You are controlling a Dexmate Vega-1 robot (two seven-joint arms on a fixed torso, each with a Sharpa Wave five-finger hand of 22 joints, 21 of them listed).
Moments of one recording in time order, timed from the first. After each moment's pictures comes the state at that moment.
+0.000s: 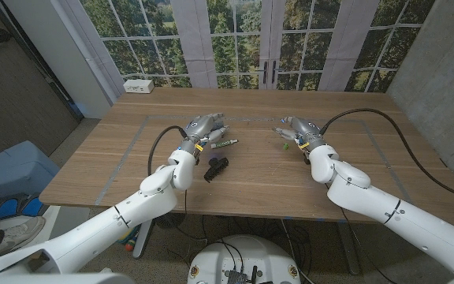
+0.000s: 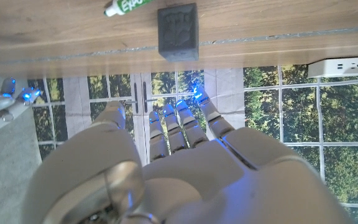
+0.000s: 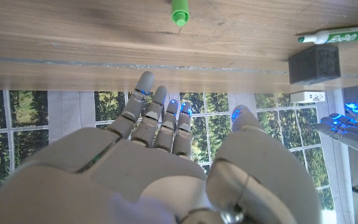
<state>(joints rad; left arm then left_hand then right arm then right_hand) 0.91 0.70 0.68 -1.91 0.56 0.45 0.35 0.61 0.20 0.27 0.00 0.19 0.26 -0.07 0.17 0.19 0.29 -0.04 0.17 0.24 0.28 -0.04 0.18 0.20 0.11 0.04 0.63 0.18 -0.90 -0.79 -0.67 -2.00 -0.33 -0.59 -0.28 0.60 0.05 0.33 0.02 0.19 0.37 -0.02 0.20 0.21 0.31 -0.02 0.18 0.52 0.34 -0.04 0.20 0.79 0.17 -0.02 1.10 0.16</state>
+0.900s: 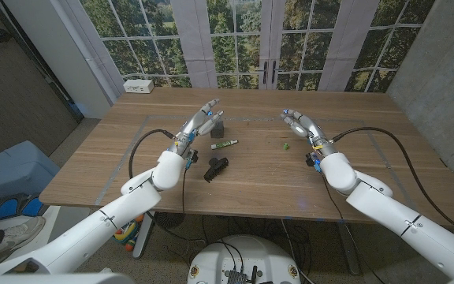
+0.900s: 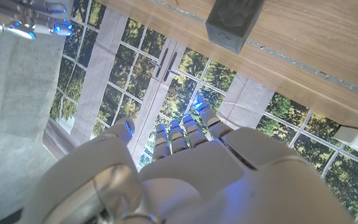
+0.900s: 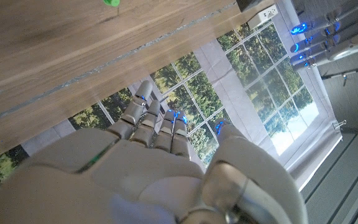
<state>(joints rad) 0.98 0.67 0.51 -1.75 0.15 -0.10 0.39 0.43 0.22 0.44 0.15 0.21 0.10 -0.03 0.17 0.17 0.06 -0.06 0.17 0.18 0.07 -0.04 0.18 0.19 0.03 -0.04 0.54 0.17 -1.08 -0.75 -0.44 -1.86 0.03 0.00 -0.36 0.48 0.19 0.37 0.08 0.18 0.25 -0.02 0.18 0.20 0.21 -0.07 0.18 0.42 0.17 -0.04 0.18 0.66 0.12 -0.04 0.97 0.16</state>
